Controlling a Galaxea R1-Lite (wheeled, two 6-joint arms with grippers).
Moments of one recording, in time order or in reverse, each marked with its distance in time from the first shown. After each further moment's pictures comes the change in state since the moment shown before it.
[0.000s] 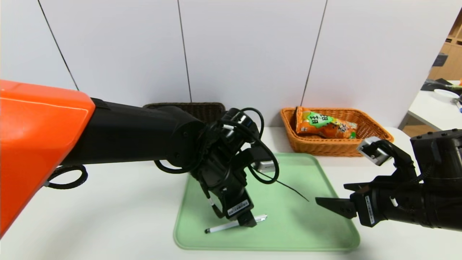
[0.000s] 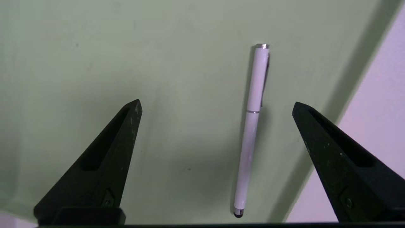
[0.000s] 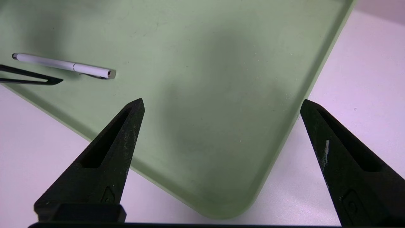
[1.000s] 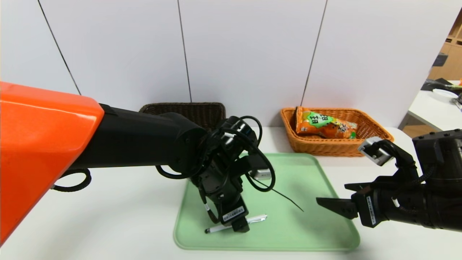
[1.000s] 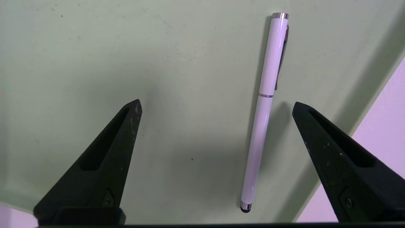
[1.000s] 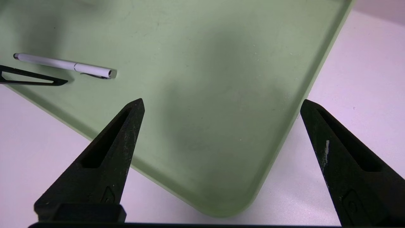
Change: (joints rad) left arm 0.000 0.004 0.038 0.007 0.031 0.010; right arm -0.001 -0.008 0.003 0.000 -0.001 0.000
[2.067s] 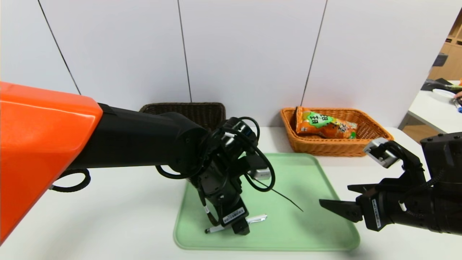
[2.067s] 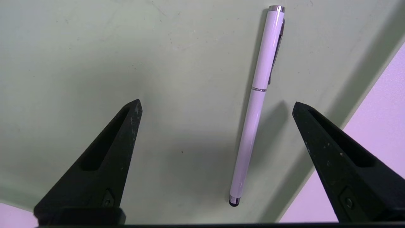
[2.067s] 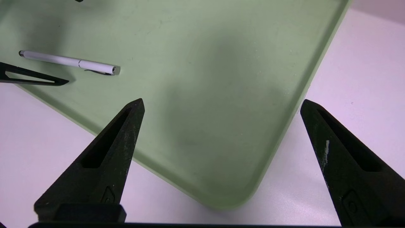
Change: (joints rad) left arm -0.004 -0.001 -0.004 0.028 -0.004 -0.053; right arm 0.002 -0.034 0.019 0.001 0.000 0.001
